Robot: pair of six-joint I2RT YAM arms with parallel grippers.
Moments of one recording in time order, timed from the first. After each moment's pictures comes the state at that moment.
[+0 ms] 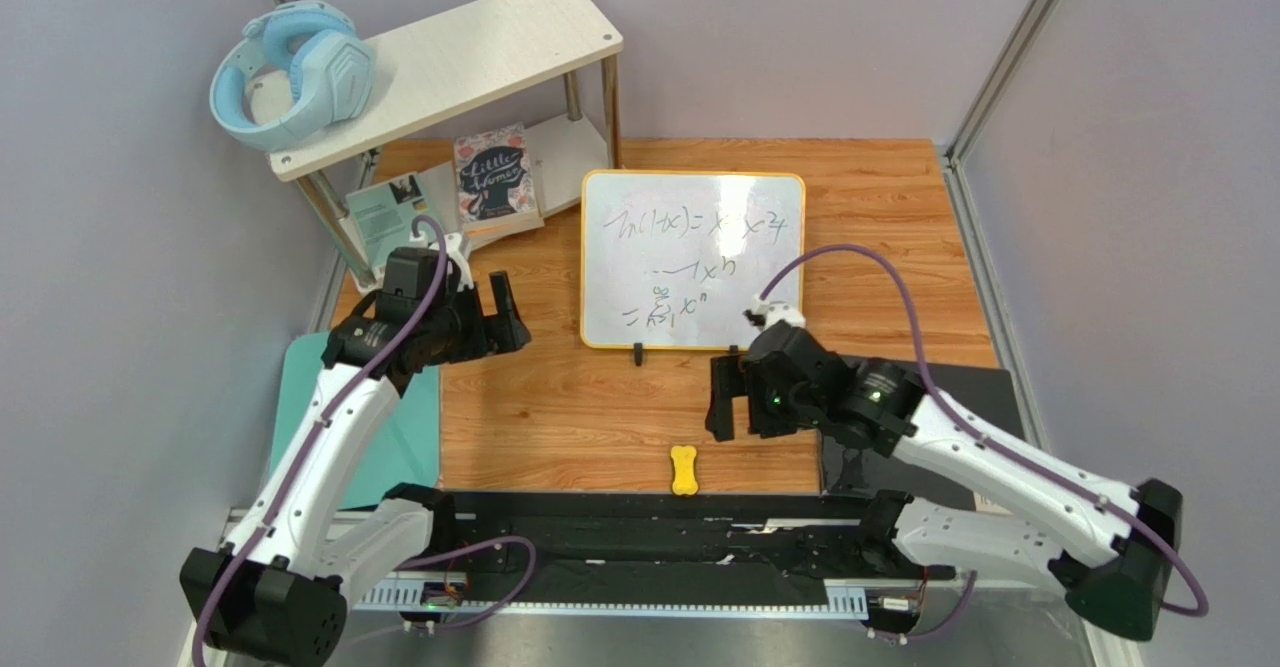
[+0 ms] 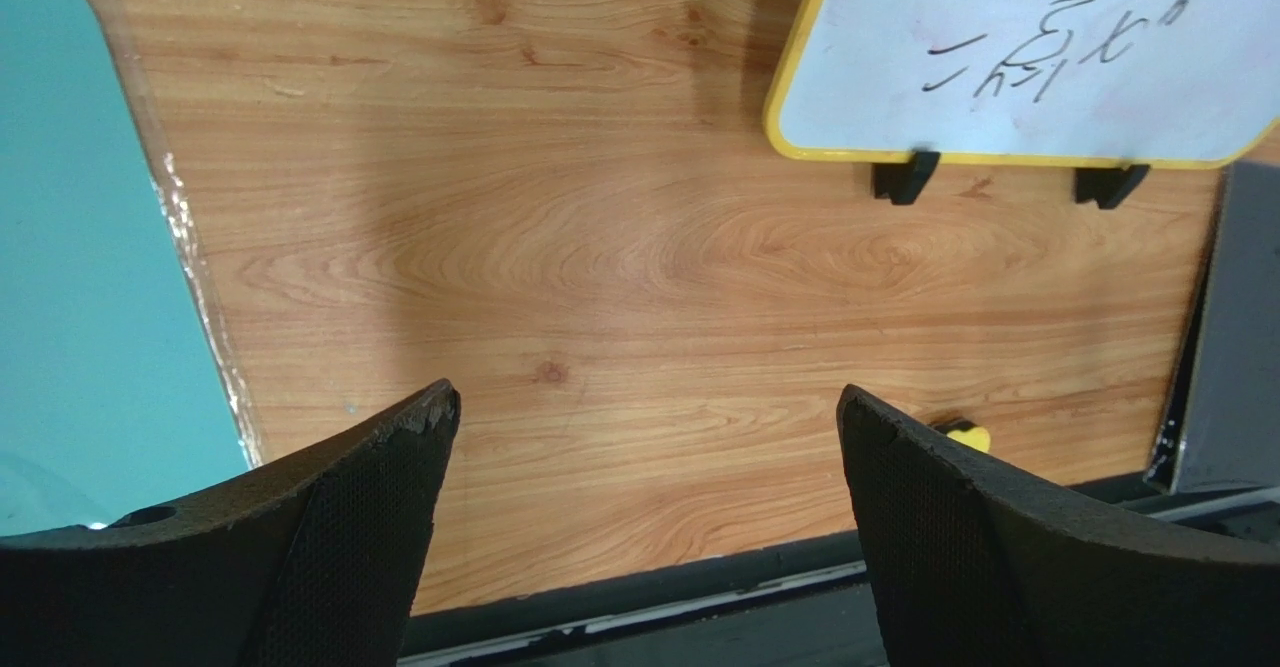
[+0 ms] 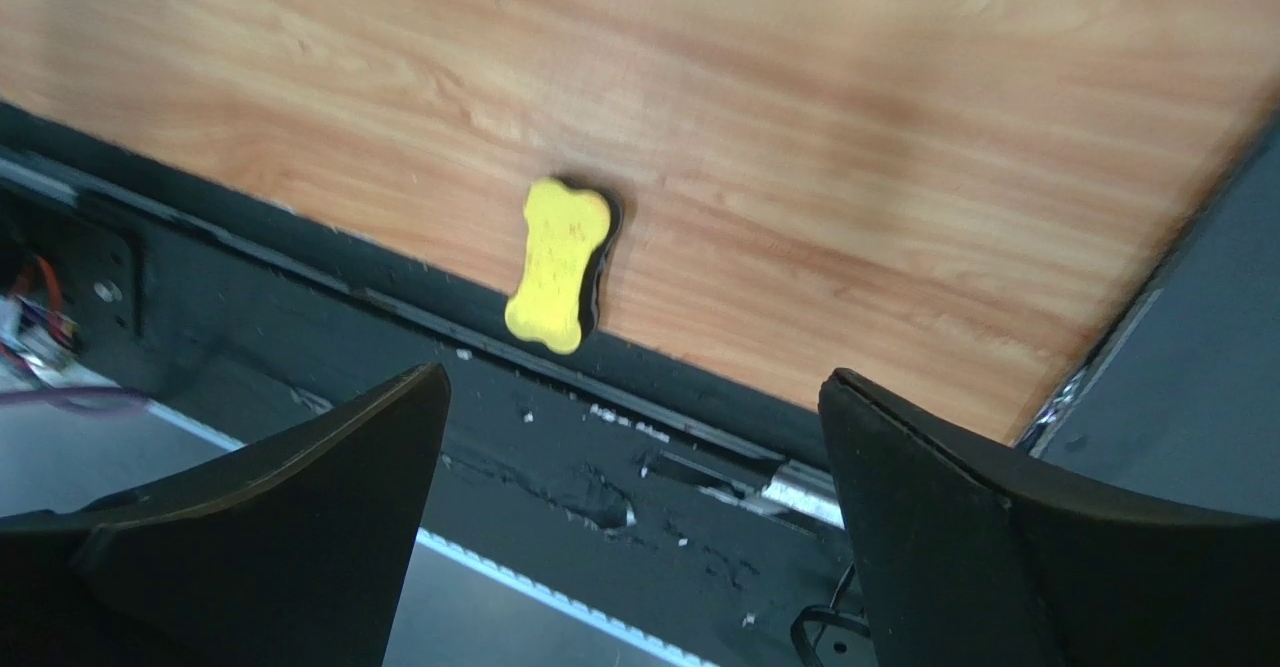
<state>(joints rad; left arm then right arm) -0.21 0.96 0.91 -0.78 0.14 -0.39 0.92 0.94 0.87 -0.84 0.13 0.71</state>
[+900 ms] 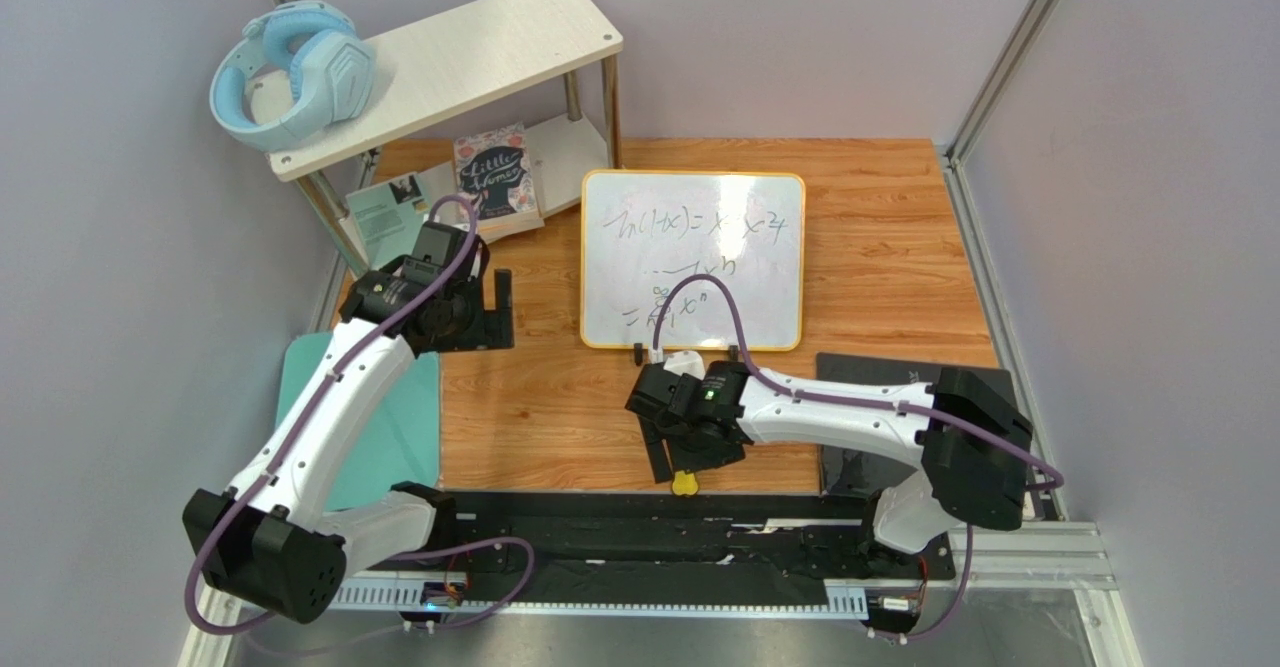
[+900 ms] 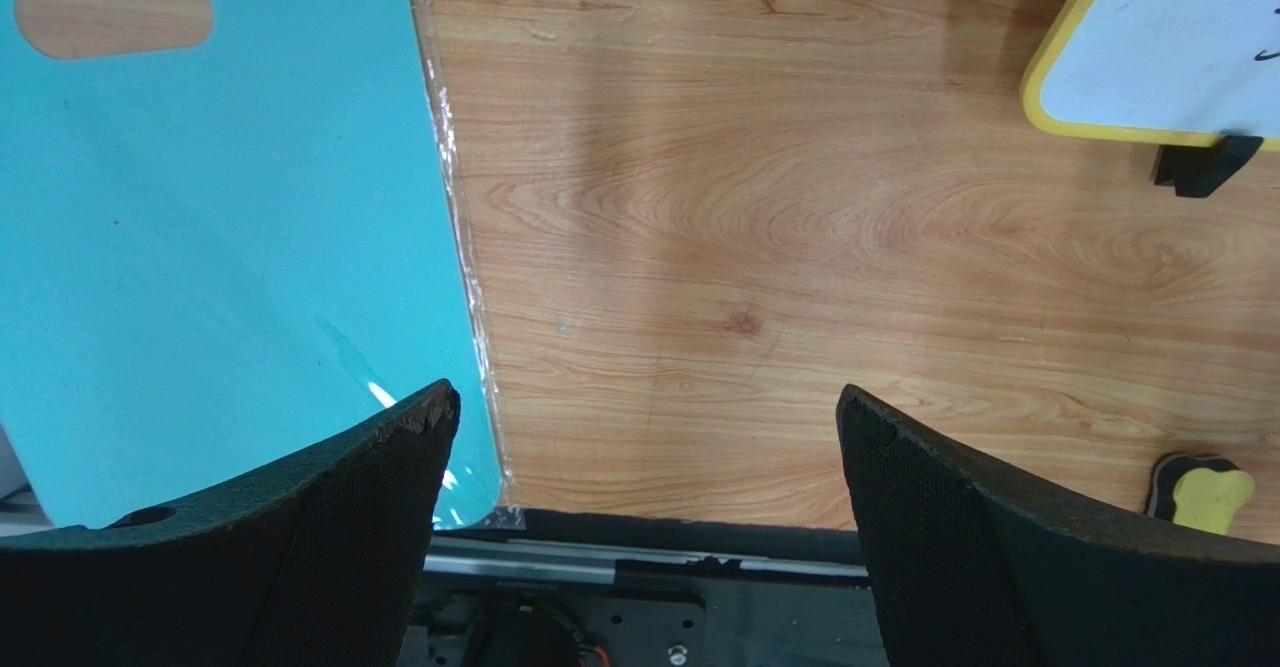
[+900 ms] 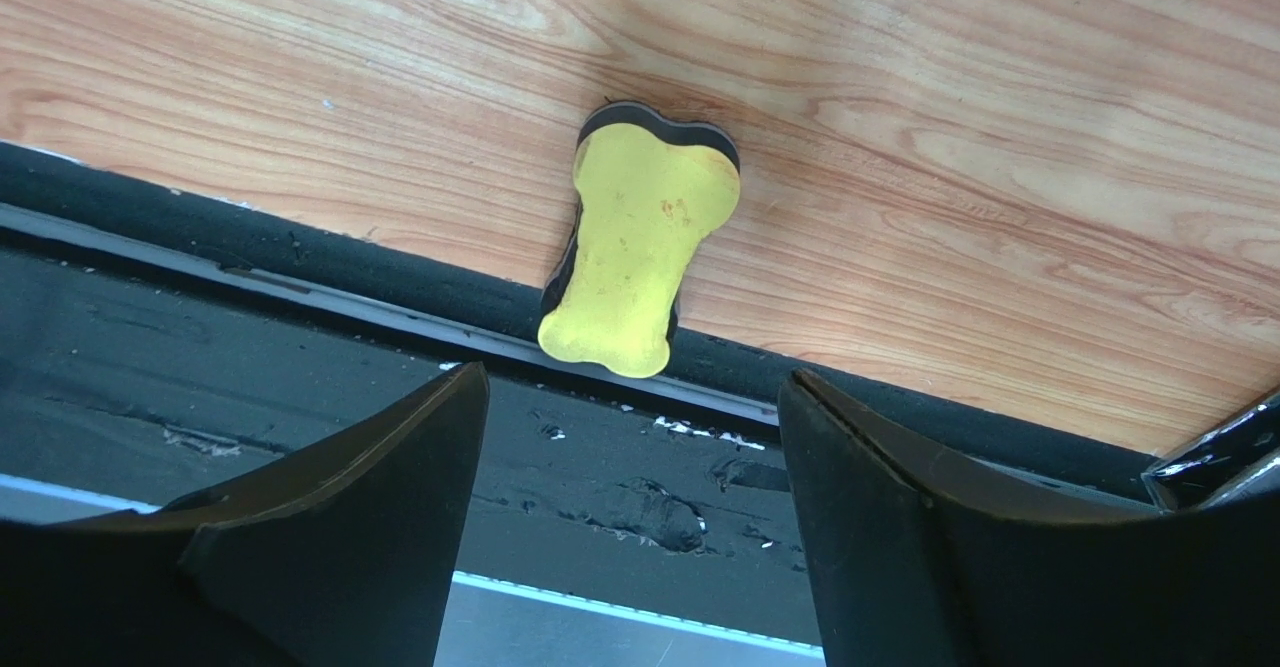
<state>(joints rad) -0.32 1.13 1.12 -1.04 -0.19 -0.34 1.18 1.53 1.03 -0.85 0.14 0.88</state>
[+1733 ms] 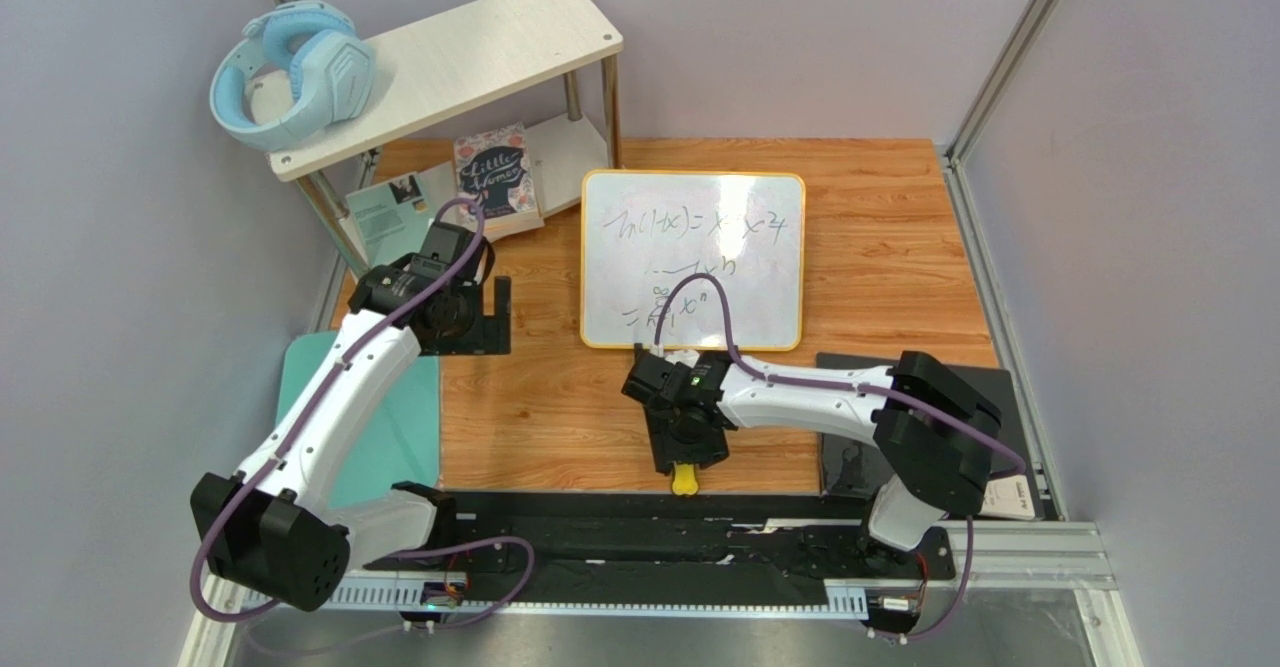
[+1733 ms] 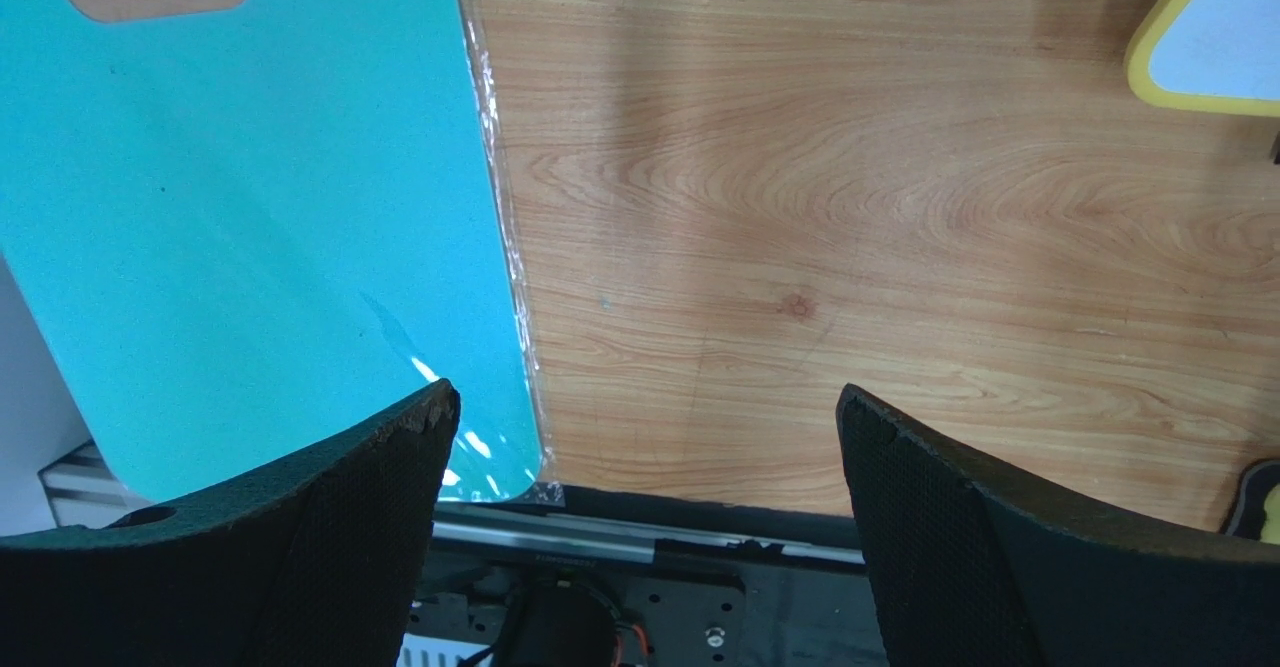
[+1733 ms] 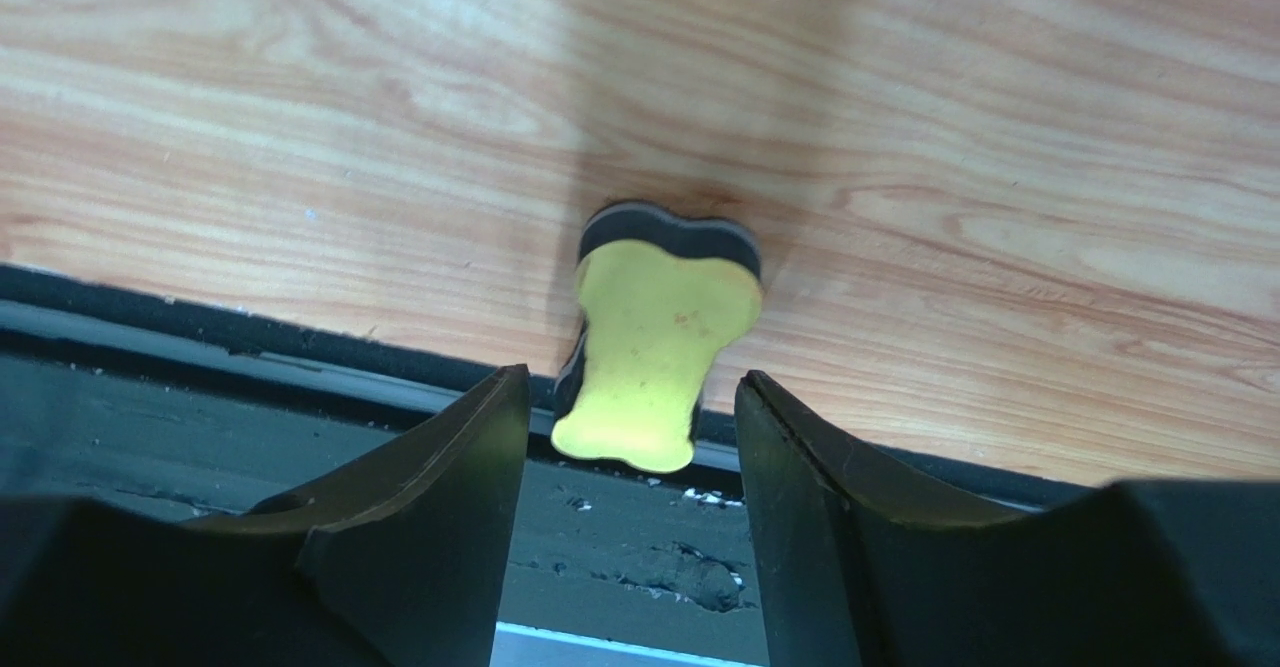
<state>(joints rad) -0.32 1.18 1.12 -1.08 -0.24 -0.32 1.12 1.65 1.04 -0.78 0.08 0.90</state>
